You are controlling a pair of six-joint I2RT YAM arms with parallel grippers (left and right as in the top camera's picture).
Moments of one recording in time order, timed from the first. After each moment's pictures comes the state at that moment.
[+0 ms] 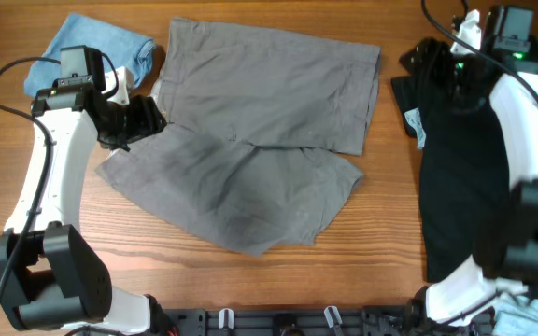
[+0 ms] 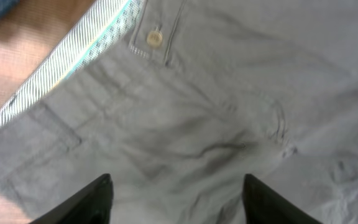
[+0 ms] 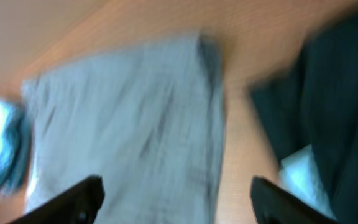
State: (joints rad) left arm 0.13 1.67 1.33 -0.94 0.26 -0.18; right arm -0.18 1.82 1.56 -0.83 -0.50 0.24
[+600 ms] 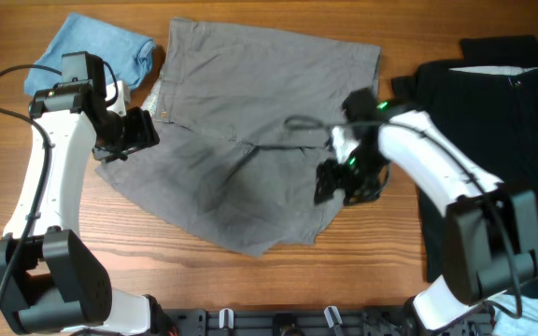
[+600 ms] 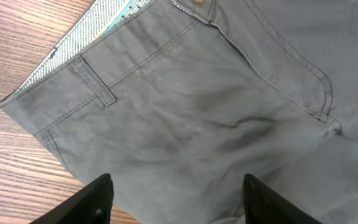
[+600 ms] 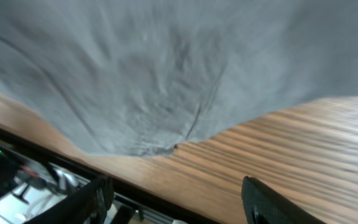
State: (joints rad) left arm 0.13 1.66 1.33 -1.05 0.16 -0.18; right arm 0.34 1.78 1.18 -1.17 -0.42 0.18
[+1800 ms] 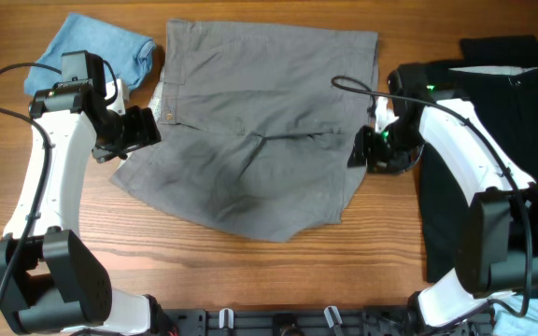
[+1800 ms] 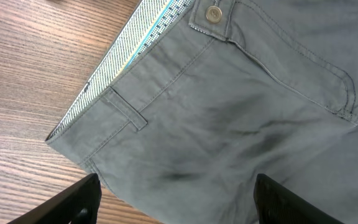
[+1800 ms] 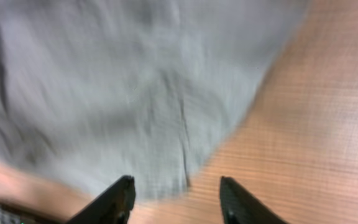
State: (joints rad) left arm 0.13 1.66 1.33 -1.04 0.14 -0.18; right arm 0.11 1.78 1.27 -1.13 -0.35 0.22
